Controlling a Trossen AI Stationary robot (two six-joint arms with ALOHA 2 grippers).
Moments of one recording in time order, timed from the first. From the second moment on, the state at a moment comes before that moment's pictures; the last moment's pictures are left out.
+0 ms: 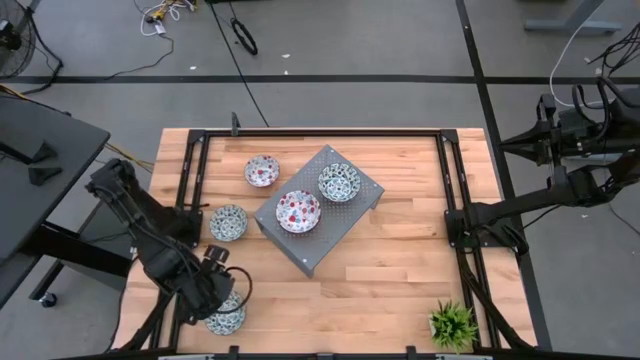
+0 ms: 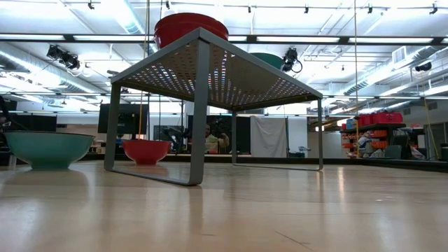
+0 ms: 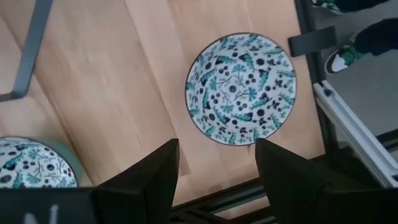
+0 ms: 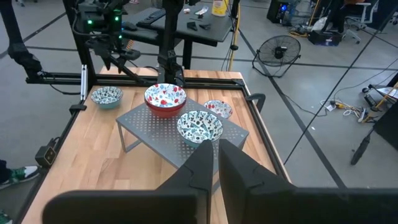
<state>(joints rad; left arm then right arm) -0.86 1.40 1.29 -1.24 -0.02 -0.52 0.03 0.88 2.05 -1.54 0.12 -0.06</state>
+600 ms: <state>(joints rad) -0.93 1.32 1.06 -1.00 -0.08 -0.81 0.03 0.88 2.05 -1.54 0.12 -0.06</state>
